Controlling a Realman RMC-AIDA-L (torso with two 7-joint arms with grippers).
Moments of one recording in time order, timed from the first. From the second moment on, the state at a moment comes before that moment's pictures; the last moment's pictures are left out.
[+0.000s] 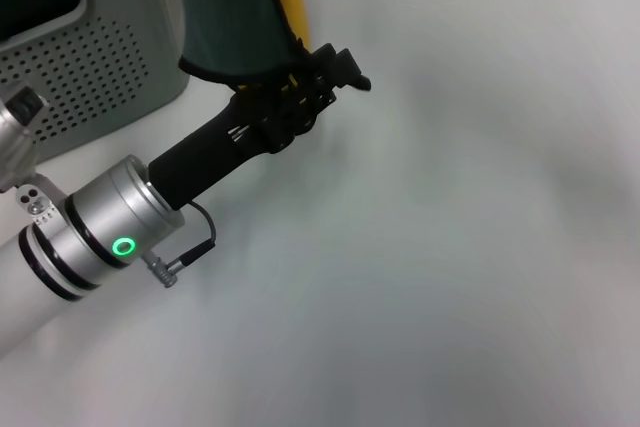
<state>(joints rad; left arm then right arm) -0.60 -2.11 1.16 -0.05 0.94 1.69 -1.14 0.57 2.03 -1.81 -1.49 2.45 0.37 -2.61</state>
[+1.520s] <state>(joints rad) -0.33 -1.99 1.15 0.38 1.06 1.88 -1.51 0.44 2.01 -1.55 -1.24 2.00 0.82 -1.73</state>
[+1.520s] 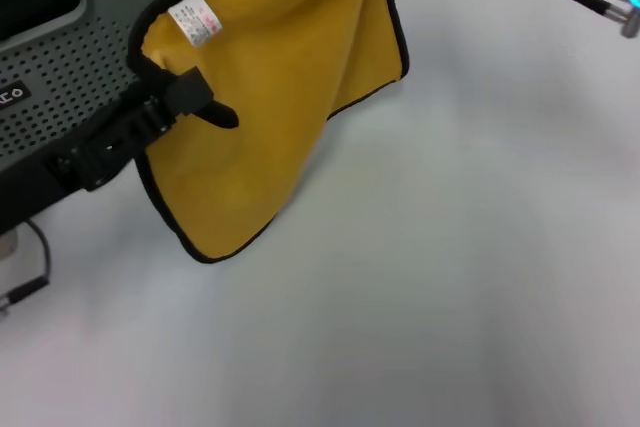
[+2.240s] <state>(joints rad) -0.13 -1.97 1.17 0.80 1.19 2.04 -1.87 0.01 2.00 -1.42 -1.51 1.89 1.37 -1.46</state>
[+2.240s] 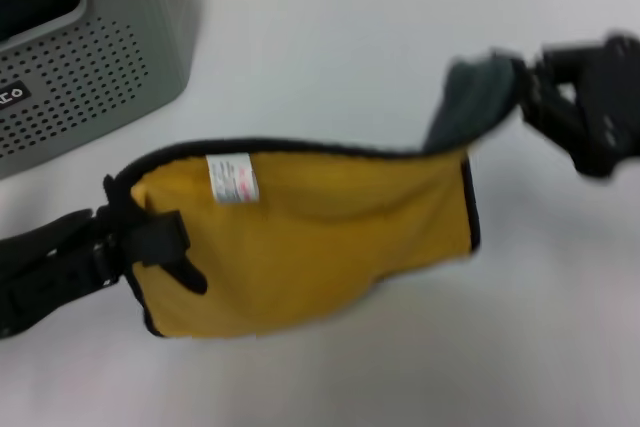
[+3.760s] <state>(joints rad) -0.46 -2.03 1.07 0.24 1.35 1.46 -1.57 0.52 2.03 -1.44 -0.44 2.05 1.10 -1.88</state>
